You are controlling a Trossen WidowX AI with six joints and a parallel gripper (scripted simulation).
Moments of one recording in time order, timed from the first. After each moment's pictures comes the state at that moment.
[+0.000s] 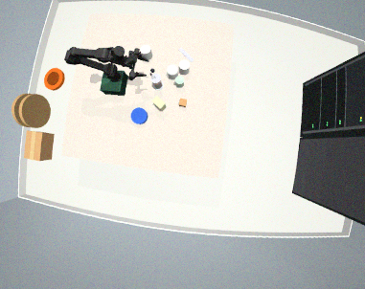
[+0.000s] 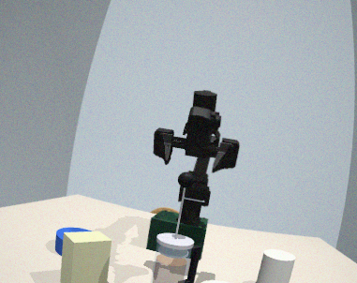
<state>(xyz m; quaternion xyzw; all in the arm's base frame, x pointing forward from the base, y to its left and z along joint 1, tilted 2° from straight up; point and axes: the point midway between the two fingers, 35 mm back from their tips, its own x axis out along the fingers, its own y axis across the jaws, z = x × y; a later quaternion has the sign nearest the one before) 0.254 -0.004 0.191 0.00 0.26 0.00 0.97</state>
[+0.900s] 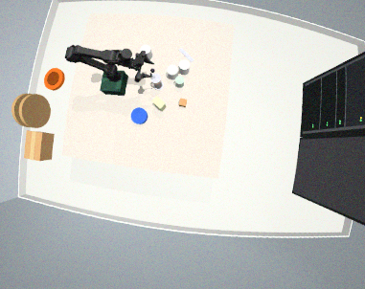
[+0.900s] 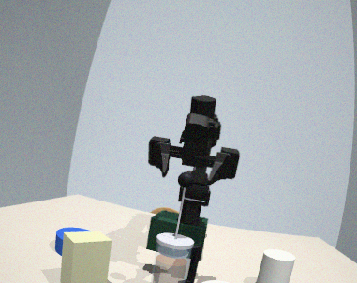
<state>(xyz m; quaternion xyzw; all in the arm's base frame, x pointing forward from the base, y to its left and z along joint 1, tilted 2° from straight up) 0.285 -0.004 0.169 0.01 0.26 0.00 0.96</state>
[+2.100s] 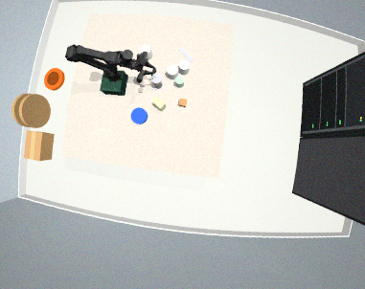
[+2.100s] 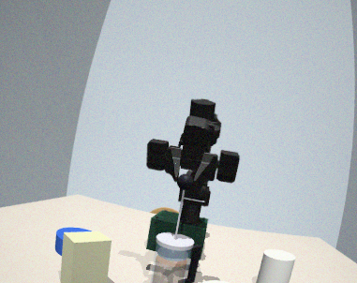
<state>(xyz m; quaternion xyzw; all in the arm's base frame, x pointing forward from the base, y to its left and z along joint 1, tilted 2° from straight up) 0.295 -0.004 0.161 0.00 0.24 0.00 0.97</state>
